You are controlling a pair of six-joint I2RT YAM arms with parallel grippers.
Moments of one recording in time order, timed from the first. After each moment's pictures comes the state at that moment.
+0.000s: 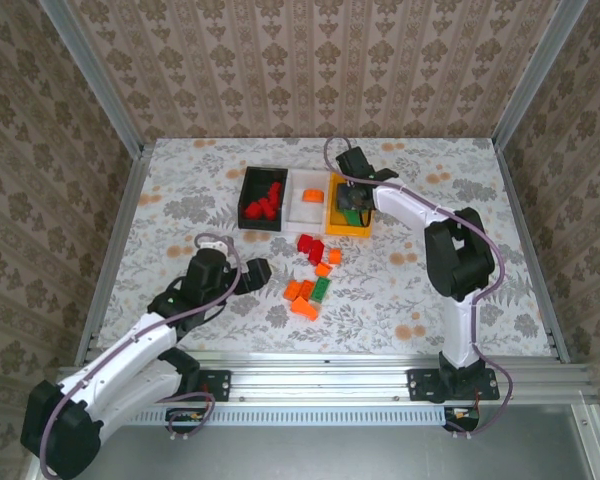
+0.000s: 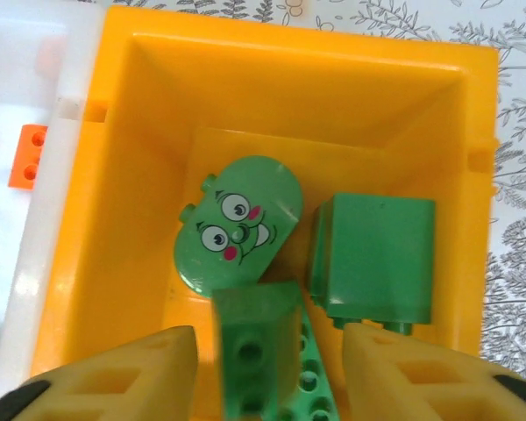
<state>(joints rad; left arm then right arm) -0.60 0.81 0.45 -0.29 0.02 -0.70 0.41 2.02 1.60 -0.58 0.21 0.37</state>
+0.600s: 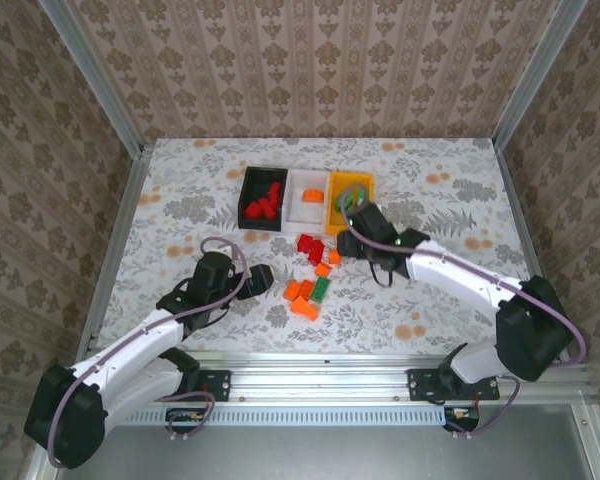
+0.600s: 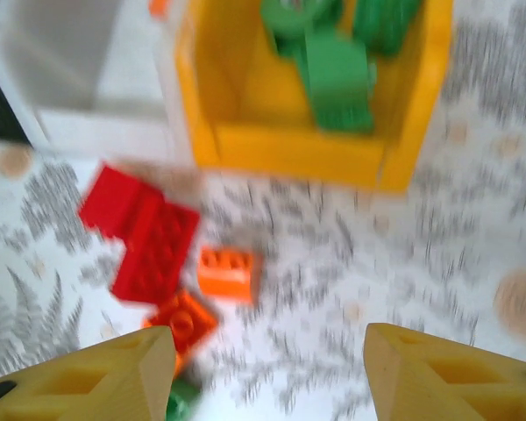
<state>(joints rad) -0.59 0.91 0.39 -0.20 0.06 -0.73 0.64 1.40 0.93 -0.46 0.23 0.60</state>
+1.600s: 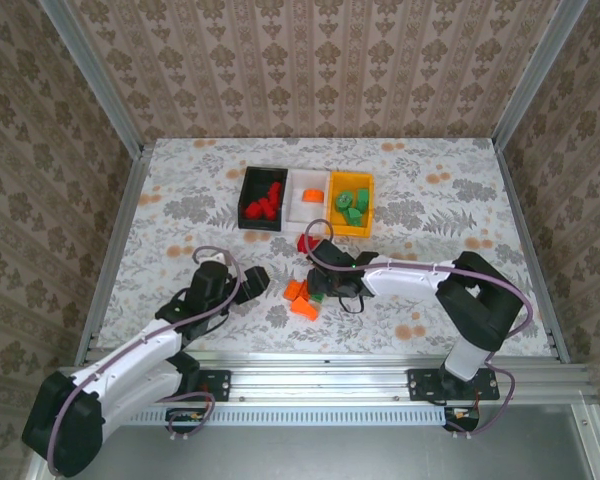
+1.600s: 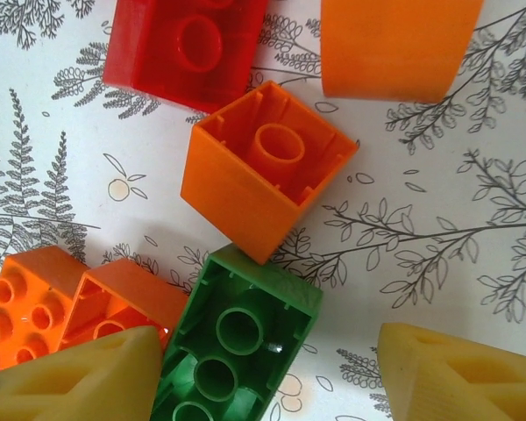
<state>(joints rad) -0.59 0.84 0.28 -0.13 0.02 -0.86 0.85 1.69 0.94 -0.37 0.14 0.86</state>
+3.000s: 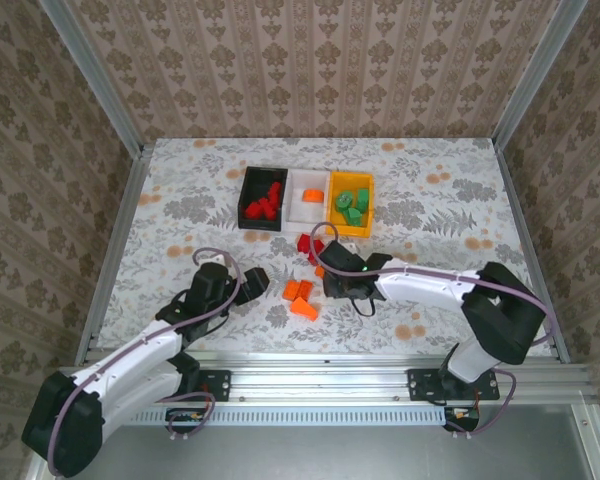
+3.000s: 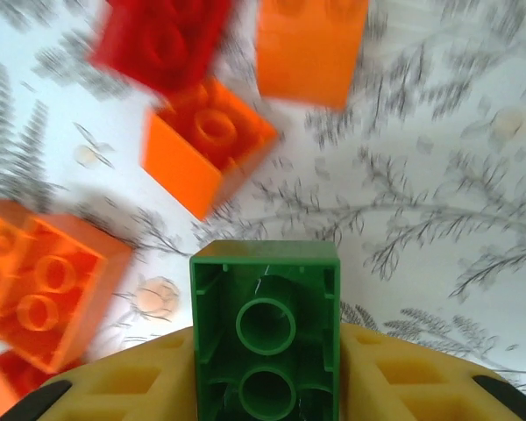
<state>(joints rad) -0.60 0.85 0.27 -0.10 0.02 -0.86 0.85 1.55 0.92 -0.49 0.24 0.72</state>
